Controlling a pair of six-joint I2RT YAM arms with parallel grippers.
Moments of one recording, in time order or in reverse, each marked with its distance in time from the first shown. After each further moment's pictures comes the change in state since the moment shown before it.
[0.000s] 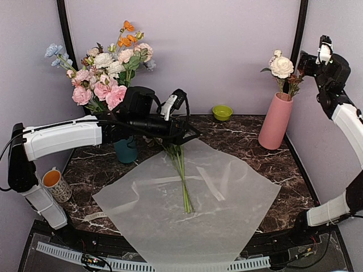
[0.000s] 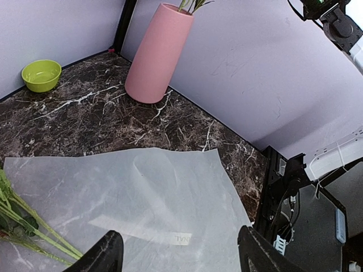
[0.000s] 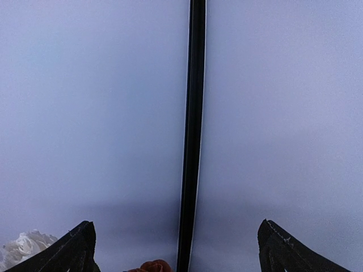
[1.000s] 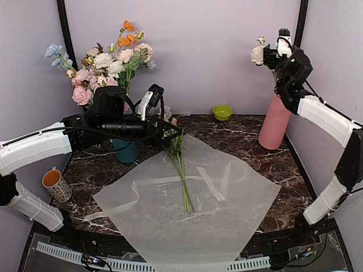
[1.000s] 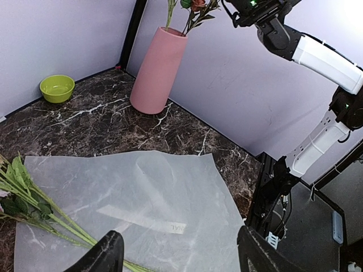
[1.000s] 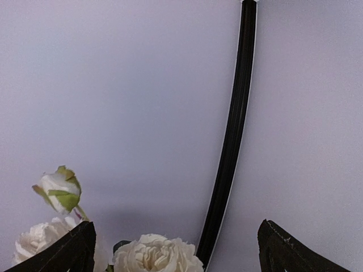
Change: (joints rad) left arm -0.011 -0.253 -0.132 -0.051 -0.059 -0.004; right arm 0.360 0.280 0.069 0.402 0.333 -0.341
